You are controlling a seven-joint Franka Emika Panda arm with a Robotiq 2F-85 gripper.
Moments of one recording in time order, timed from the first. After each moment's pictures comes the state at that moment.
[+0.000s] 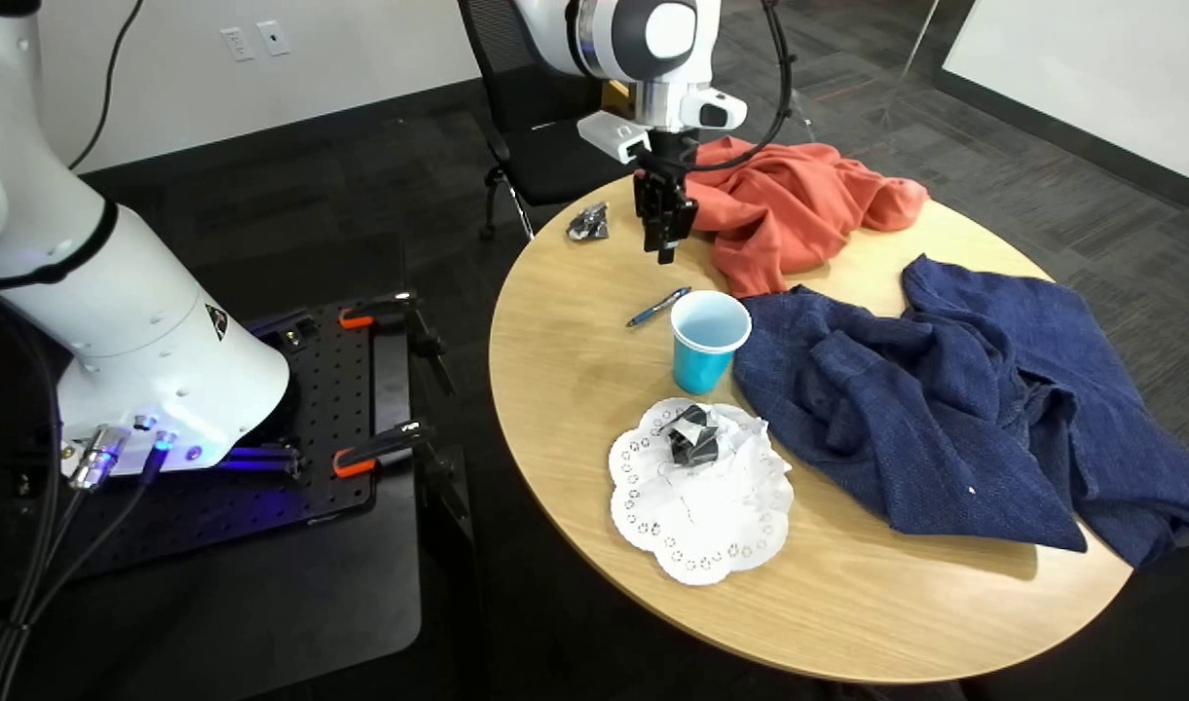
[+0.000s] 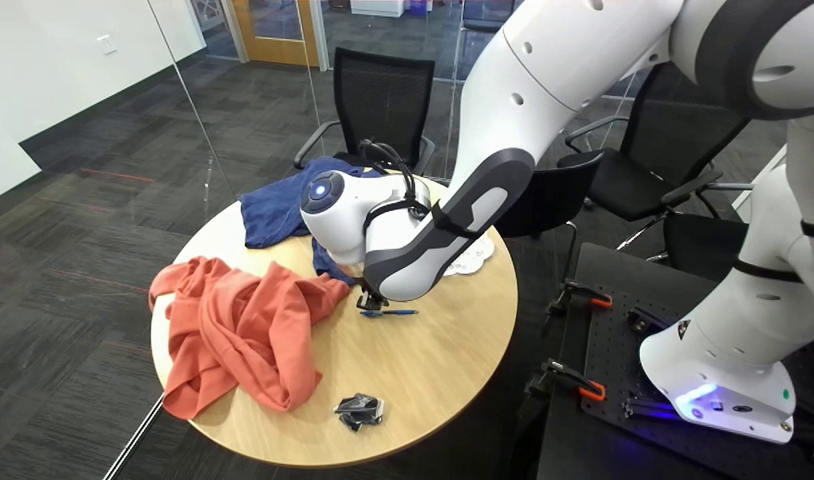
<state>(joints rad) 0.27 0.59 -0.05 -1.97 -0.32 2.37 0.37</state>
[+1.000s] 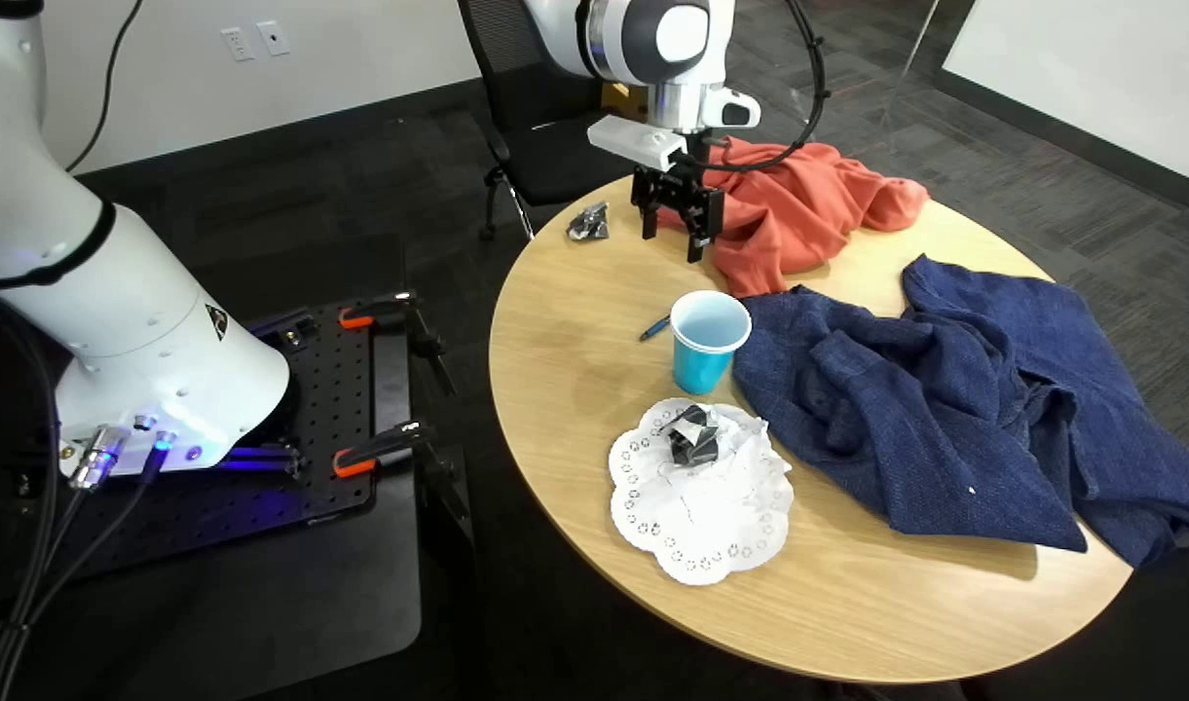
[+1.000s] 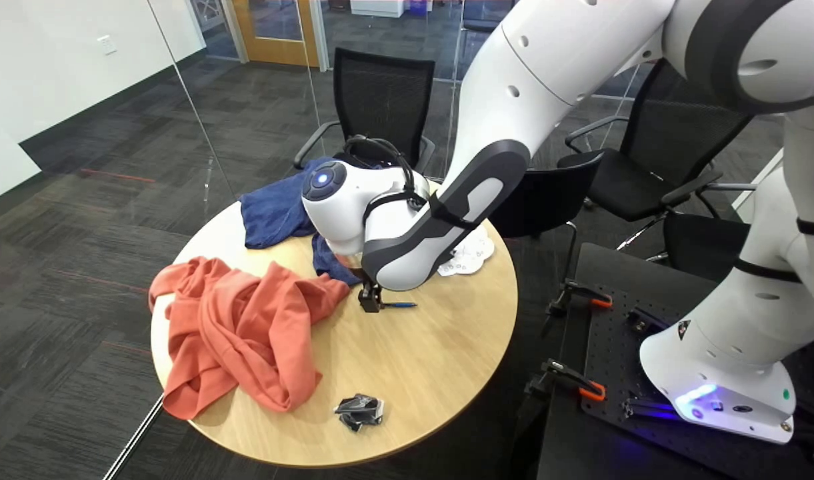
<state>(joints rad) 0.22 0.59 -0.03 -1.95 -0.32 2.40 0.08</state>
